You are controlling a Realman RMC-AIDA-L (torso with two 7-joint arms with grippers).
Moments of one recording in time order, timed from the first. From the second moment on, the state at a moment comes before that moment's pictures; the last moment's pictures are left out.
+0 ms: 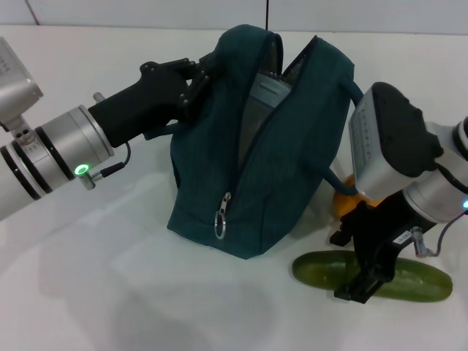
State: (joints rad) left arm -0.50 -2.09 1.03 0.35 1.18 1.35 -0.97; right arm 0.70 2.02 -1.69 -1.19 -2.27 -1.53 2.08
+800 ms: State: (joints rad) left arm -0.51 -2.09 1.03 0.35 1.17 1.35 -0.96; right arm 0.72 2.02 -1.74 -1.18 -2.29 -1.52 2.10
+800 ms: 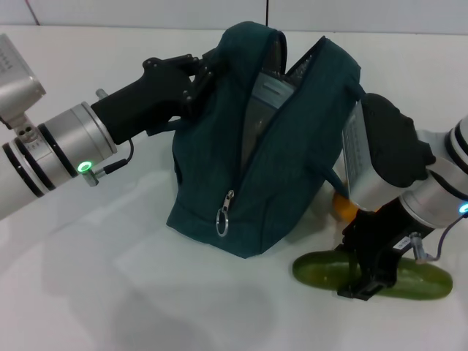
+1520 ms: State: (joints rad) left arm -0.49 -2.09 1.03 0.35 1.15 1.37 -0.94; right arm 0.61 2.02 -1.47 -1.16 -2.13 -1.65 1.86
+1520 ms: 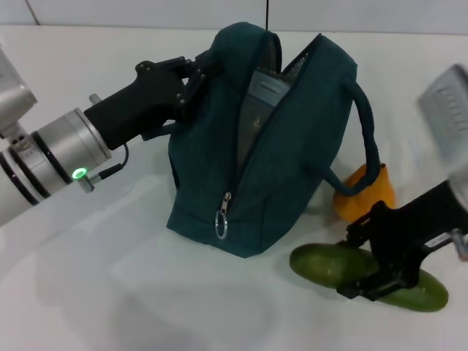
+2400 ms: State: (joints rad) left arm -0.46 -2.09 1.03 0.34 1.11 1.44 -0.92; right arm 0.53 2.01 -0.91 -0.79 -1.63 -1.89 1.18
